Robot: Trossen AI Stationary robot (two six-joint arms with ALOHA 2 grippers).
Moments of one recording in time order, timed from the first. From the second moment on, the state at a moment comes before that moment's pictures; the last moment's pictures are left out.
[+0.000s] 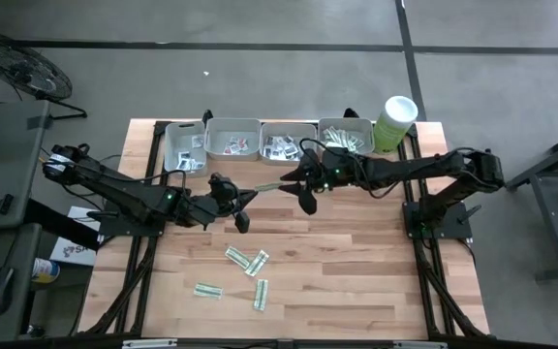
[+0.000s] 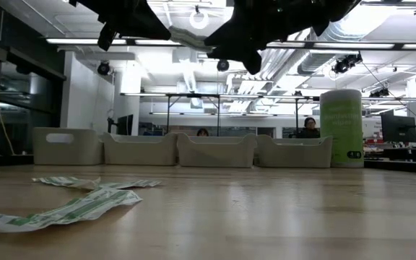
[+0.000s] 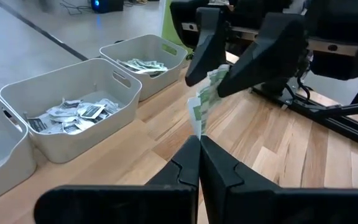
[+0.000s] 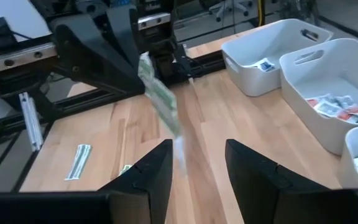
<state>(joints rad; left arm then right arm) -0.31 1.19 0.80 0.00 -0.77 -0.55 -0.12 1.49 0.96 0.21 -0.12 0.26</state>
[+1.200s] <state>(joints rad) -0.31 1.16 0.80 -0.05 -0.79 -0.50 -0.14 1.49 0.96 0.14 -0.11 0.34</state>
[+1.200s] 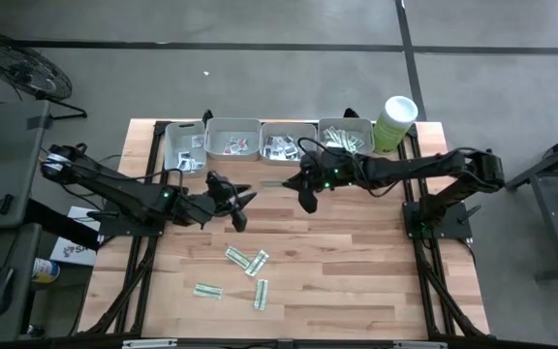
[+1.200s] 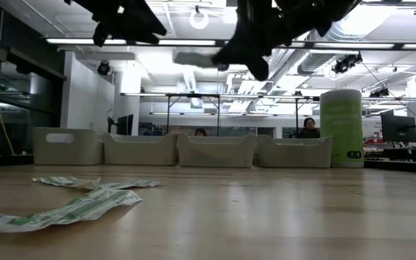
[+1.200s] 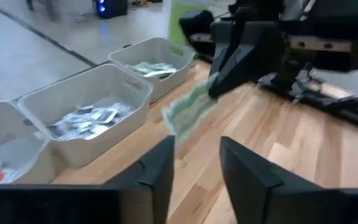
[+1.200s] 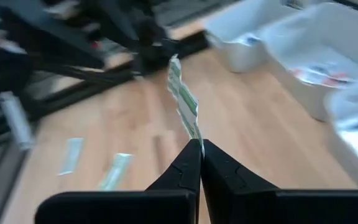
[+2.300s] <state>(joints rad) -0.31 1.00 0.80 -0.40 -0.80 -0.72 -0.73 1.36 0.89 -0.48 0.01 0.36</state>
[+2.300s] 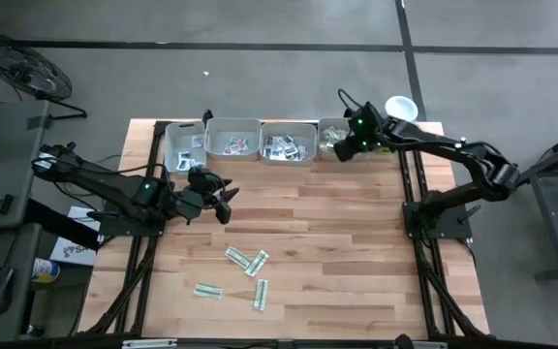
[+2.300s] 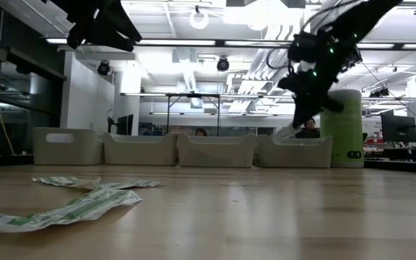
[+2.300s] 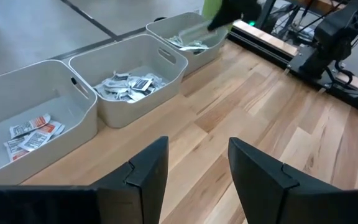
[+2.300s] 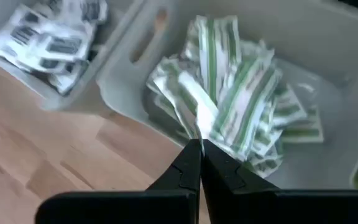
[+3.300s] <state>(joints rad) -0.31 1.00 0.80 -0.43 -0.79 -0.72 -0.77 1.36 0.72 -0.19 -0.04 0.38</state>
